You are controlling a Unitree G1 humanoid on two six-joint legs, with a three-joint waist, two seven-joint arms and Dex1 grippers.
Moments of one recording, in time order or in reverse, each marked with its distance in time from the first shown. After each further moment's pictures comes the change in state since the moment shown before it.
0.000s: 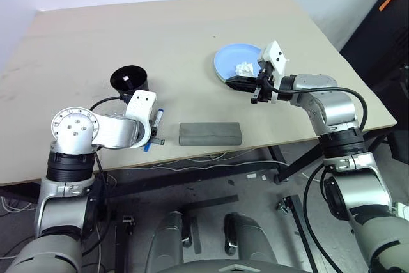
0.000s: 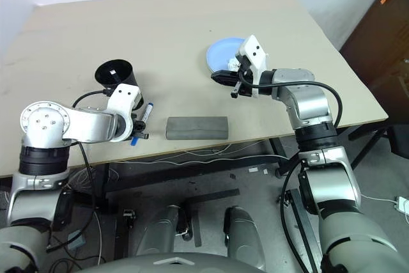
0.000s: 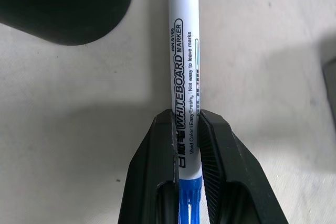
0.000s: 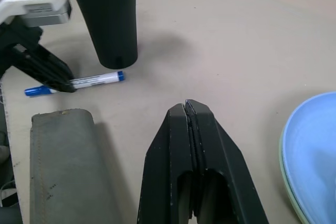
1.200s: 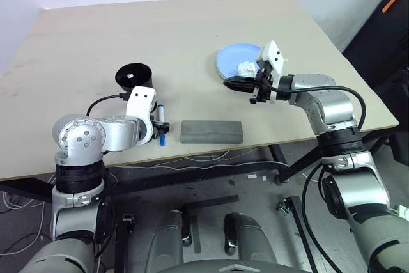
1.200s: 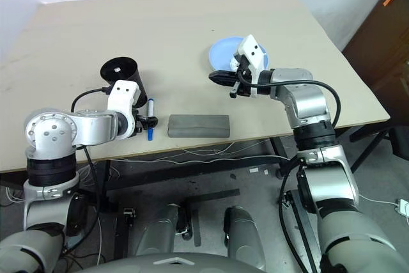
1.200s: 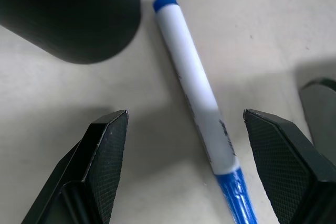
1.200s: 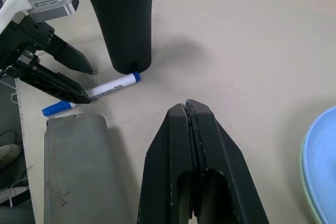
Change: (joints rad) left arm 0.040 -0.139 0.114 -0.122 0.381 0.000 -0.316; right arm -0.010 0.009 0.000 0.014 0.001 0.000 0.022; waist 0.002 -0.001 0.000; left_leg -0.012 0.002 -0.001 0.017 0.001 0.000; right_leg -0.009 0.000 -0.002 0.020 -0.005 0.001
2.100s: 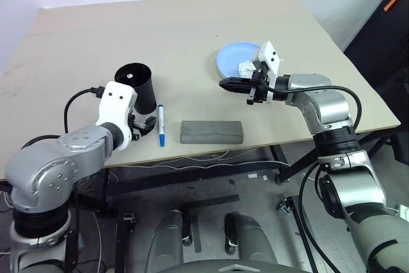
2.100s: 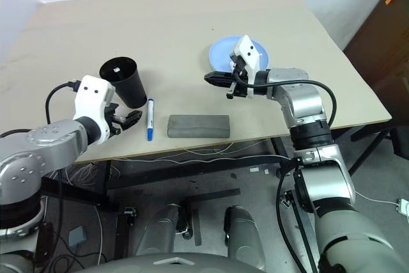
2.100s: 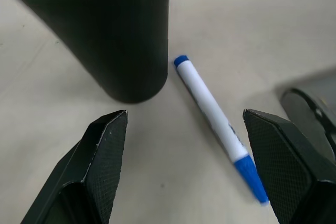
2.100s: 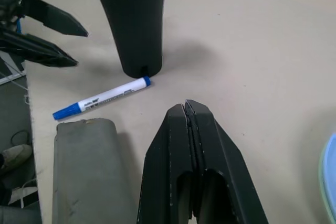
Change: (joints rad) left arm 0.215 0.165 0.043 -0.396 0.234 -0.187 -0.399; right arm -0.009 0.025 0.004 0.004 0.000 0.000 0.024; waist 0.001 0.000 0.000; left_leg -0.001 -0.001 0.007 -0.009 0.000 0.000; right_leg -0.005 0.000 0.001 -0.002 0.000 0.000
